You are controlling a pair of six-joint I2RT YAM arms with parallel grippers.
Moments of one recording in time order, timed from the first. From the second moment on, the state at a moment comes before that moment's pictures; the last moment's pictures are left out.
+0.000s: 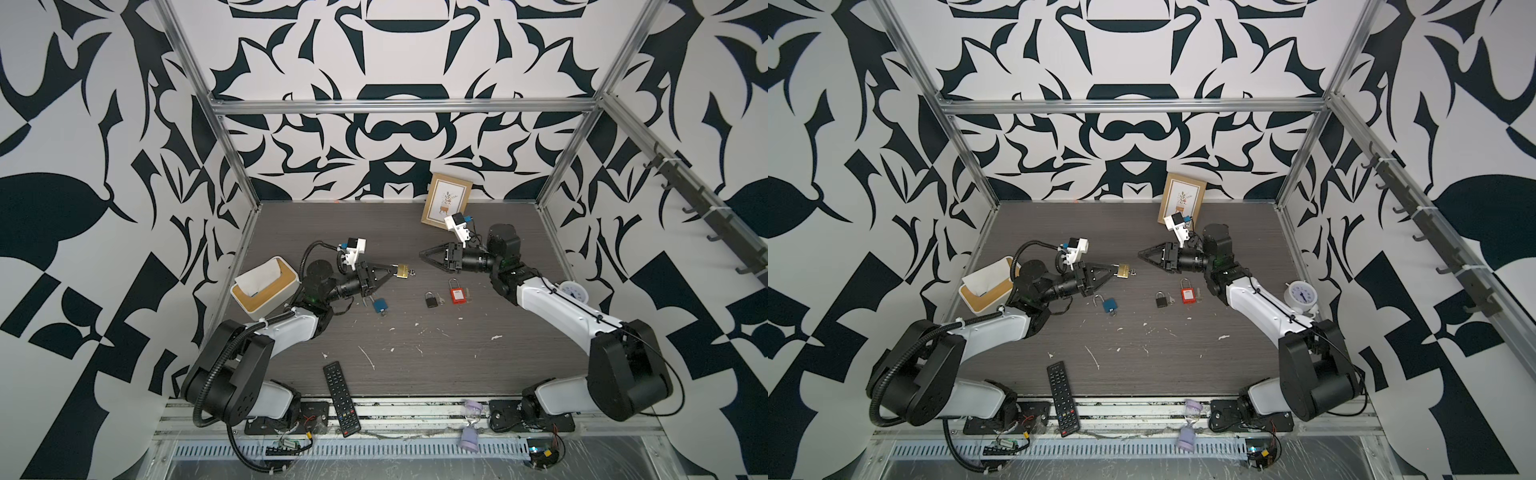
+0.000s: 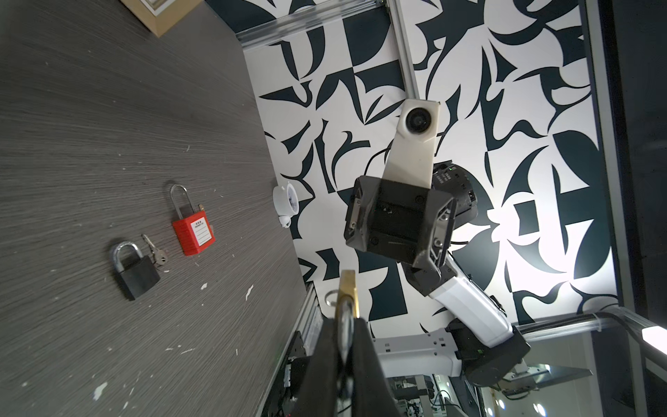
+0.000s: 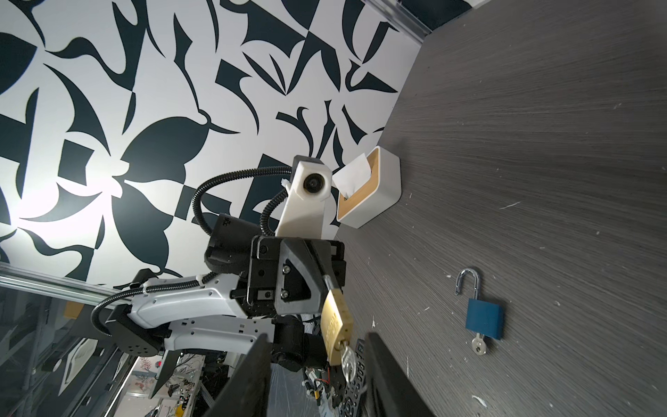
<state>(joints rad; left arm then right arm) -0.45 1.43 0.54 0.98 0.84 -1.37 0.35 1.41 0.88 0.34 -1.03 0.91</state>
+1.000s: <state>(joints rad) -0.45 1.43 0.56 0.99 0.88 -1.38 0.40 1.44 0.76 0.58 -1.03 1.07</state>
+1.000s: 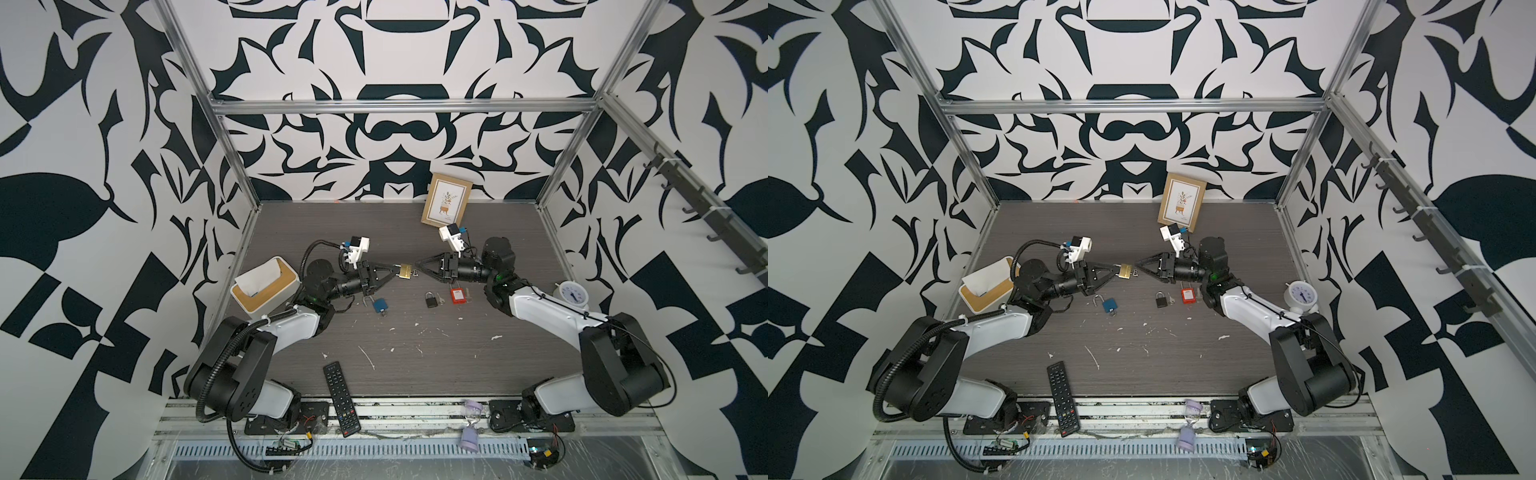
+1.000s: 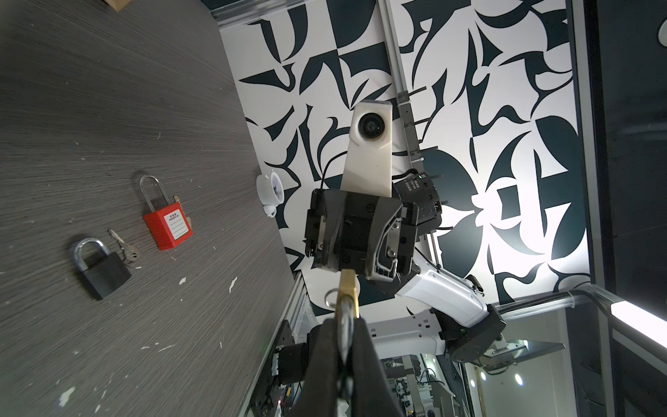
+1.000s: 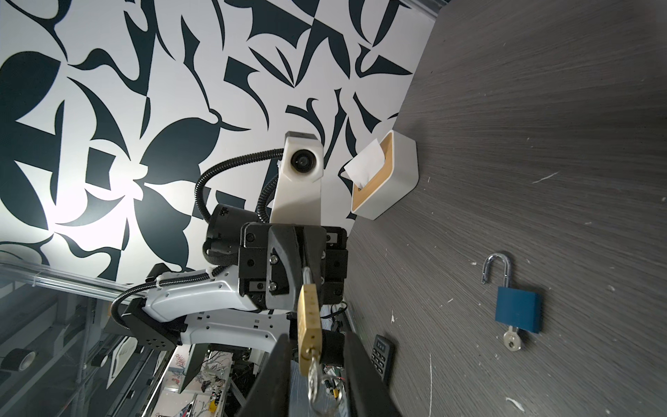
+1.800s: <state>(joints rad) -0.45 1.41 0.57 0.92 0.89 -1.33 0.42 1.44 0.74 0.58 -1.04 1.07</state>
